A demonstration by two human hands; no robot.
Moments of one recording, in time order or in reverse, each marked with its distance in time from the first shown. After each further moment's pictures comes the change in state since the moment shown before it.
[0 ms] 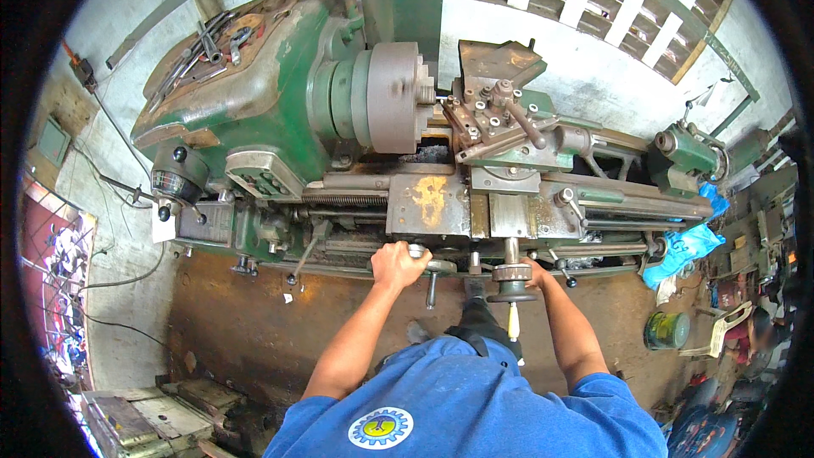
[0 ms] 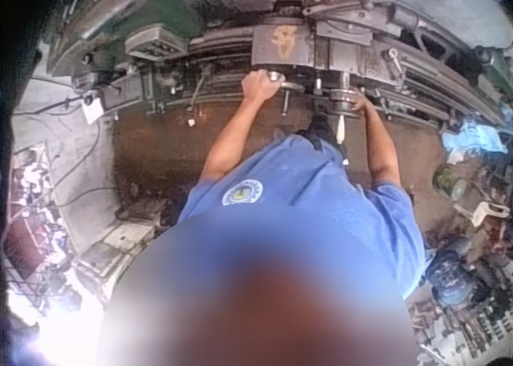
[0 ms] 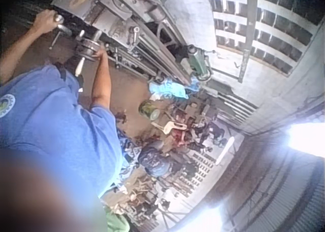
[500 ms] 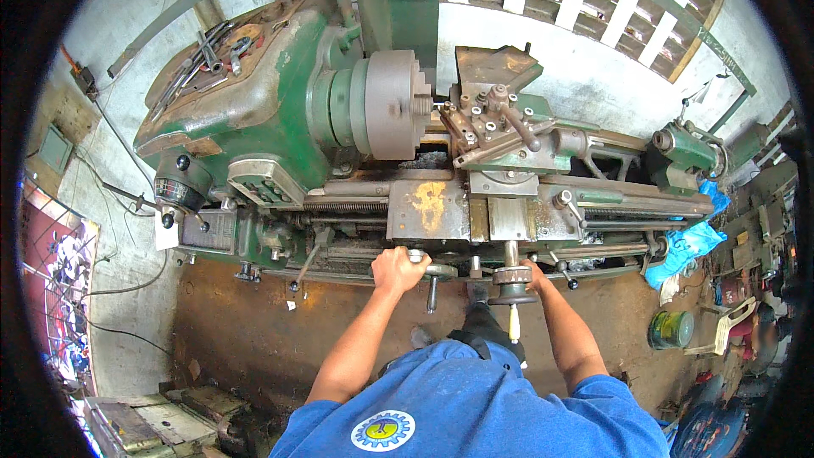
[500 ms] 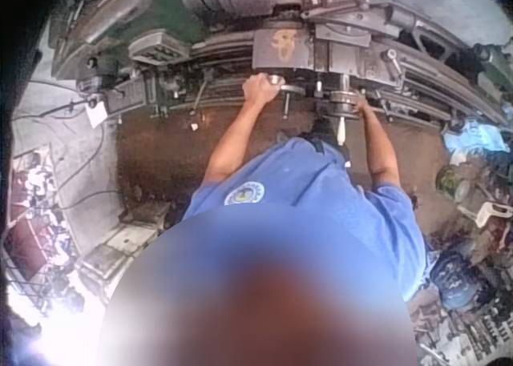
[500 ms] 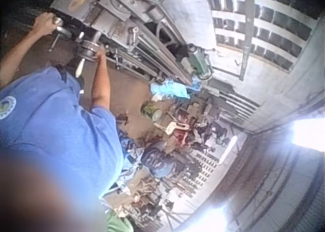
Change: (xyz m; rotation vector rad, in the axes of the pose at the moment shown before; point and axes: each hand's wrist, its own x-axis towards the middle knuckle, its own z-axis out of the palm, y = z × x) left_hand -0.001 -0.003 0.002 -0.016 0.057 -0.002; right_hand -0.016 -0.044 0.013 -0.085 0.268 0.151
